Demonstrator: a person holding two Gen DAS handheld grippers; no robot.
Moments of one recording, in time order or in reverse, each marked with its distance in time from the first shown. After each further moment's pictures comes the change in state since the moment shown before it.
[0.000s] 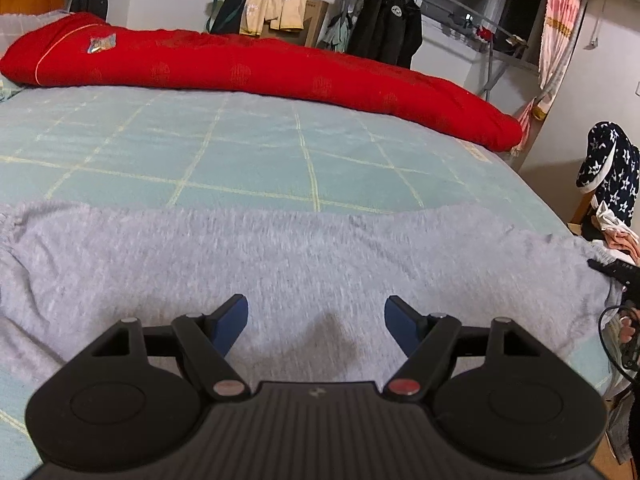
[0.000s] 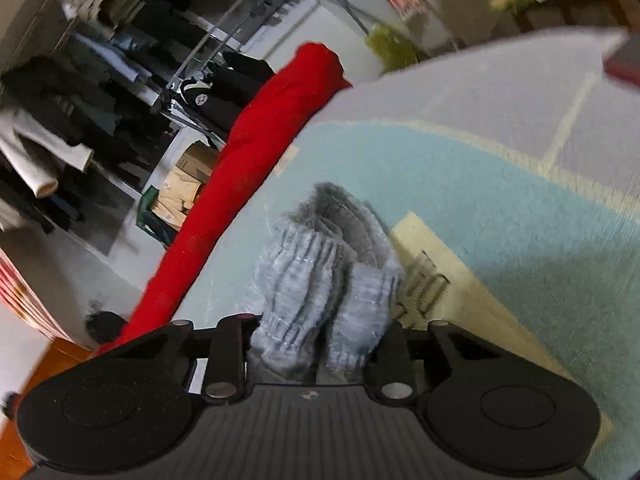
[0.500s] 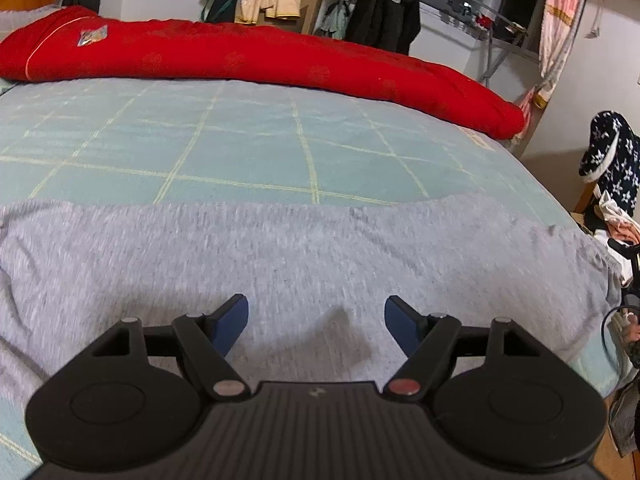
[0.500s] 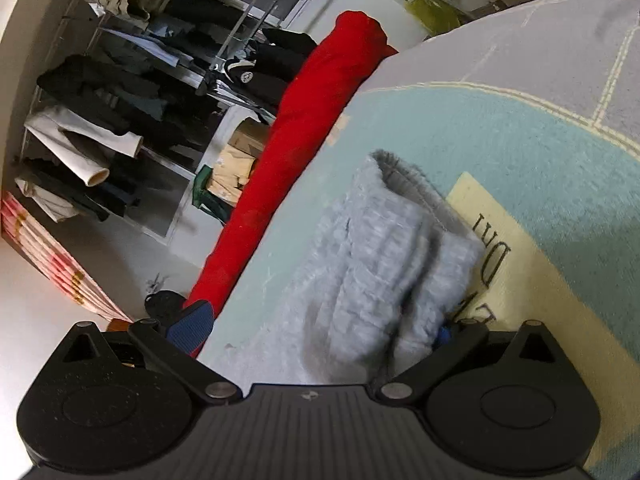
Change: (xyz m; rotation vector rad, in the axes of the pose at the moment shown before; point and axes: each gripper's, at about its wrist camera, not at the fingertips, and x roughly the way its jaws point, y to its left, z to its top) left arm 0.026 0.001 0.005 0.006 0.040 0.003; right arm 0.029 -0.015 0.007 0.083 0.112 0.189
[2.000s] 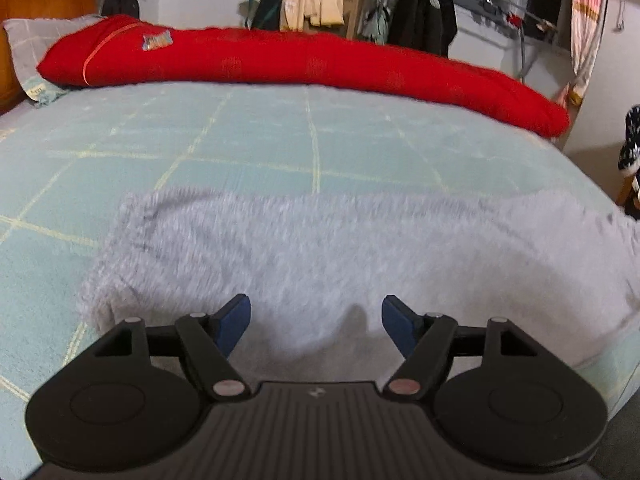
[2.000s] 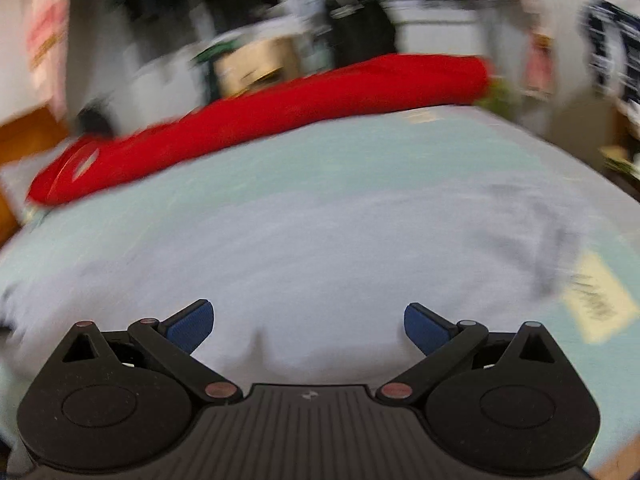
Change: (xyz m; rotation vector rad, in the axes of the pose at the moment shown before) left arm -0.031 0.108 -0.010 0.025 -0.036 0.108; right arm -0.022 0.184 -0.152 -0.629 0.065 -0.397
